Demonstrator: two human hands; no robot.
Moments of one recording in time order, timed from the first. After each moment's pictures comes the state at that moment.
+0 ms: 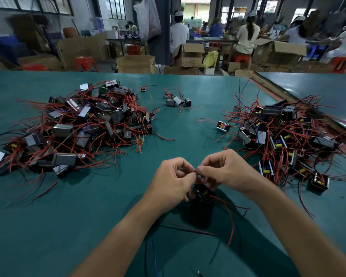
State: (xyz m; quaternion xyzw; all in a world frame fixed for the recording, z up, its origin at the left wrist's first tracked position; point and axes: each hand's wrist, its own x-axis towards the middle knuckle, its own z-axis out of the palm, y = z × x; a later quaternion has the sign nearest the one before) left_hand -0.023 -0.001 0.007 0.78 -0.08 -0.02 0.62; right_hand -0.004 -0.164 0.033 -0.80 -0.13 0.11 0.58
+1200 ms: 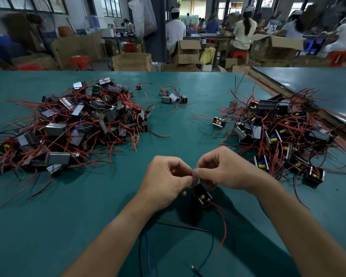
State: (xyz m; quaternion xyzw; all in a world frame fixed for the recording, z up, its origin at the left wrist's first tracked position) left_hand -0.023 -0.001 0.008 0.77 -0.08 -0.01 0.63; right_hand -0.002 -0.174 0.033 -0.85 -0.17 0.12 0.49
